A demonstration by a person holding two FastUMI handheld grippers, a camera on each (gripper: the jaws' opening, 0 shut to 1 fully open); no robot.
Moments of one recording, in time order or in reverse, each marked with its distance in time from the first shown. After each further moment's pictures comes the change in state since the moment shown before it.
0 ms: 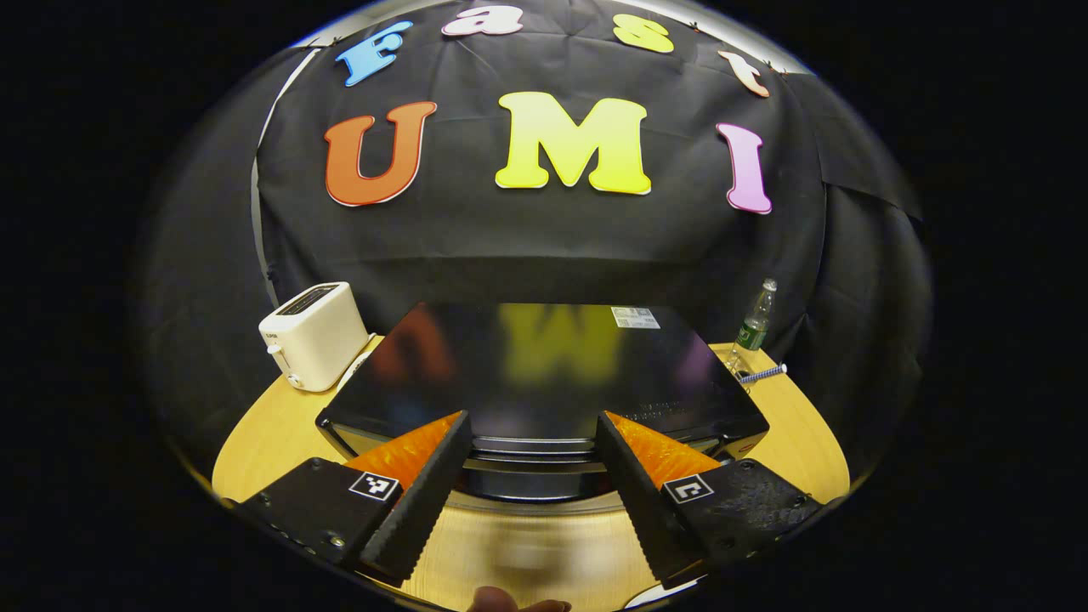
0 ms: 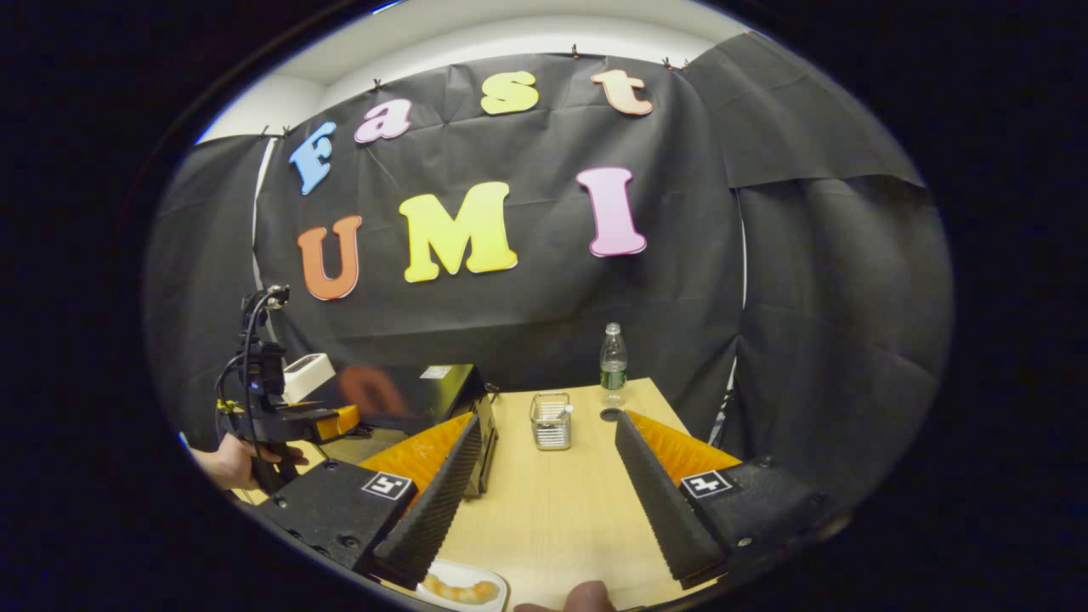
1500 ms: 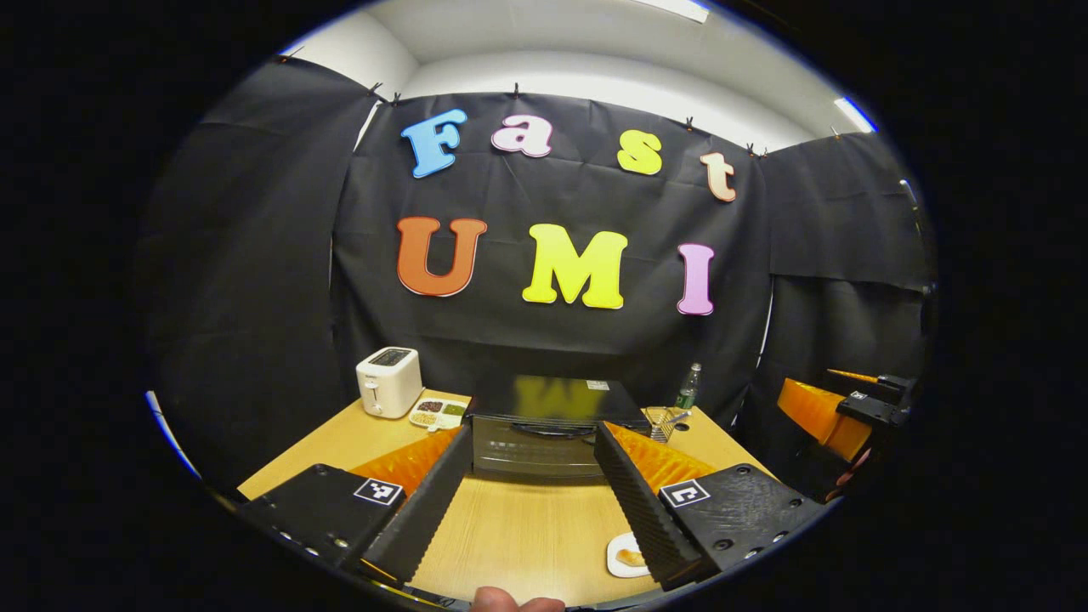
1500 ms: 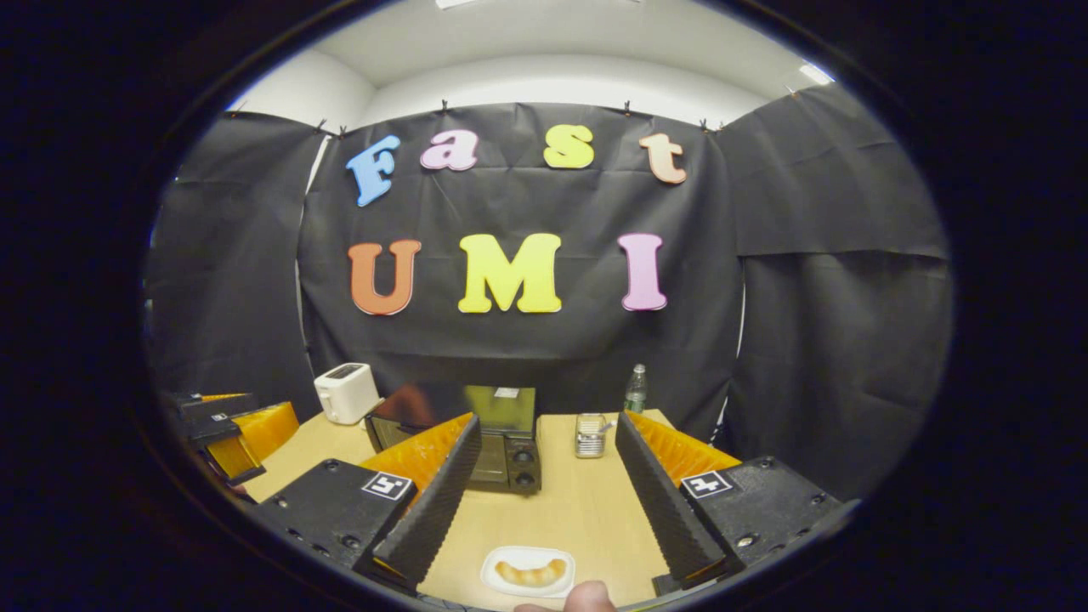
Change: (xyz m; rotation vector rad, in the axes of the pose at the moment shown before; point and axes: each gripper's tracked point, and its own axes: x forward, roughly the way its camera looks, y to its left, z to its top) left arm -0.272 0.032 0.029 -0.101 -0.333 -0.032; right arm -0.139 0.133 0.033 -0.113 -0.150 -0.045
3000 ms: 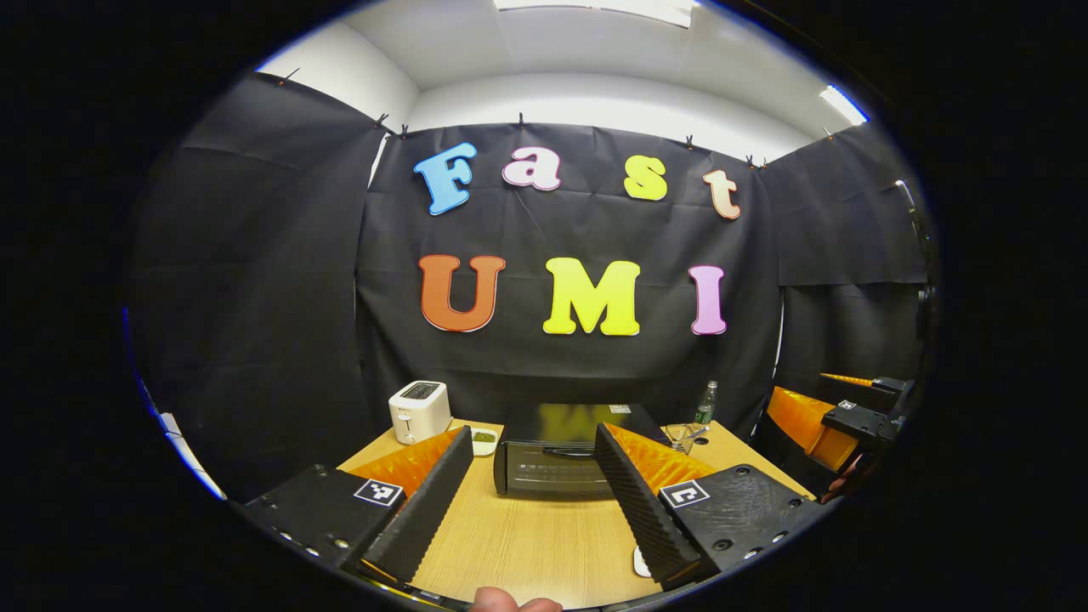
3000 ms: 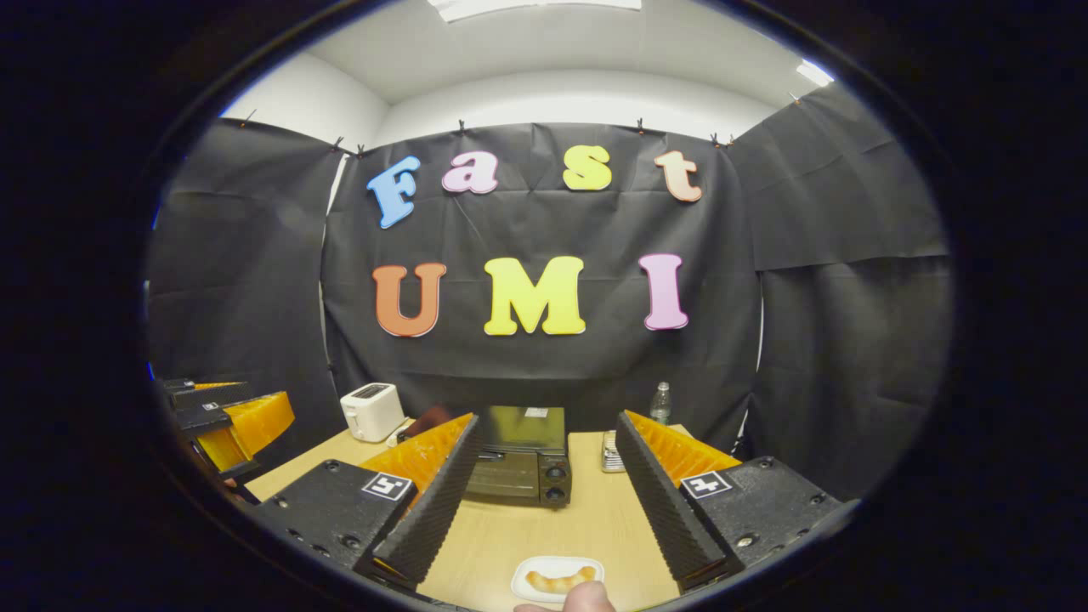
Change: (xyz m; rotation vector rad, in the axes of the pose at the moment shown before) left arm -0.045 0.033 0.031 0.060 -0.097 0.070; right arm -0.030 0.047 0.012 0.011 -0.060 0.077
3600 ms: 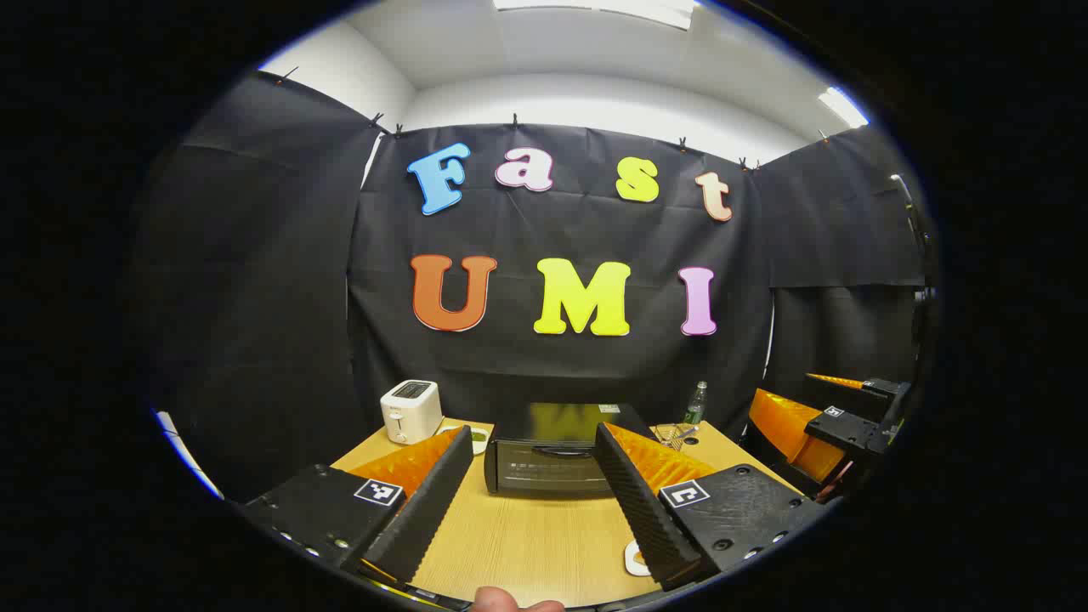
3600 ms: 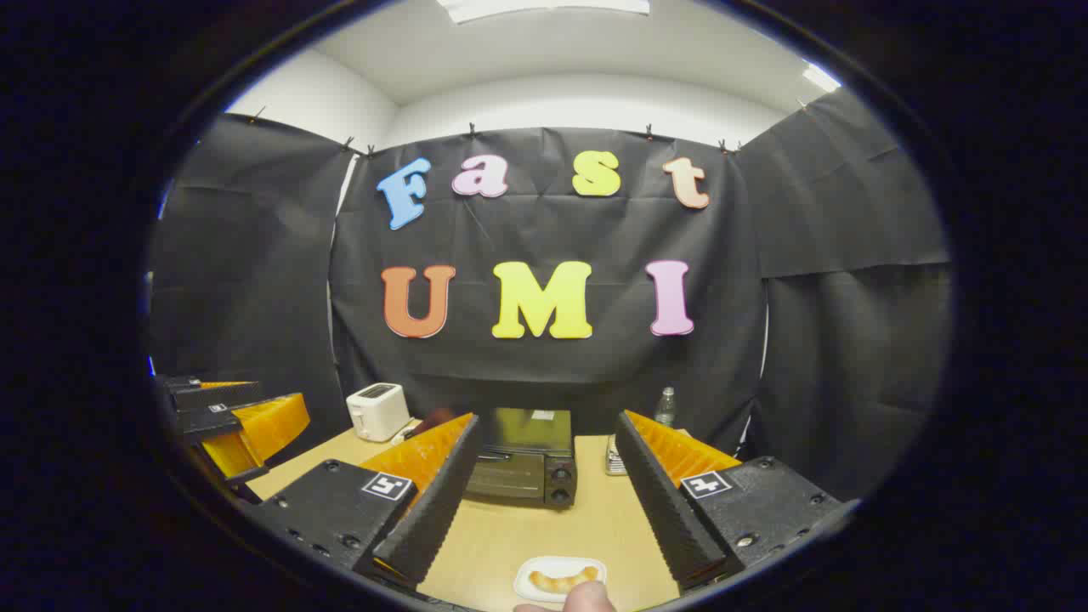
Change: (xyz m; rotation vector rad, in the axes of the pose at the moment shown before) left arm -0.004 -0.012 0.004 -0.007 -0.009 -0.035; right arm -0.007 0.006 0.006 -0.022 -0.026 0.014
